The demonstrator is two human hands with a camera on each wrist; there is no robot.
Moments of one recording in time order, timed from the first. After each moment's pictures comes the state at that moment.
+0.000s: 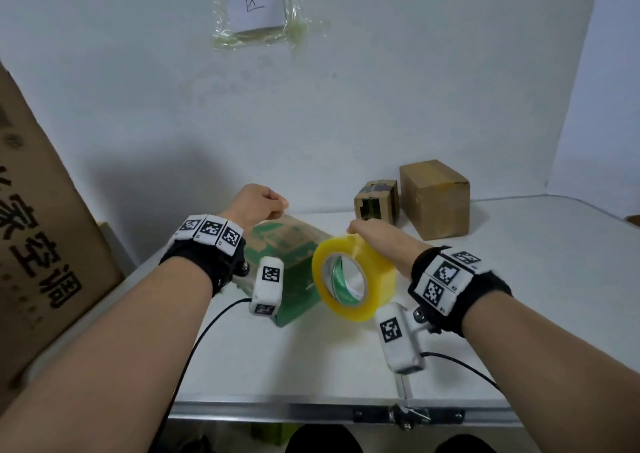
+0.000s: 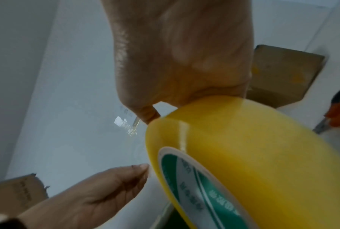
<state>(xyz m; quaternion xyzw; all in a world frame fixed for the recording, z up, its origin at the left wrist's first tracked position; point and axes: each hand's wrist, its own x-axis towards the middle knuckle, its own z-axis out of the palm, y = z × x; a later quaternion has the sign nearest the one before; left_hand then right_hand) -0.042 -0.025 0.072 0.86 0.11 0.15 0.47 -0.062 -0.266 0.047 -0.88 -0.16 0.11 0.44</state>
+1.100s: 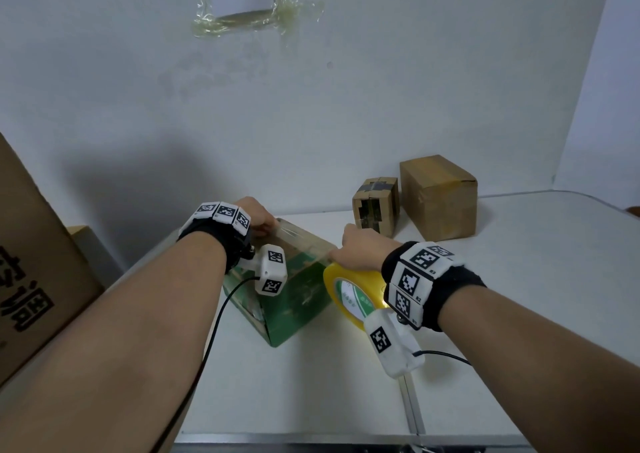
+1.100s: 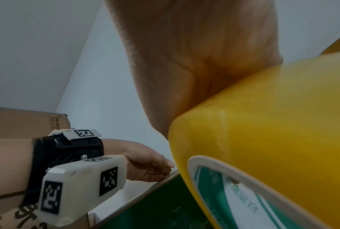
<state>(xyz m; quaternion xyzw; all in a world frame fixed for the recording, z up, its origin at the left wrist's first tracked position) 0.036 0.013 0.049 0.89 0.21 0.01 0.39 -0.017 -0.228 0.031 -0.96 -0.18 0.09 0.20</state>
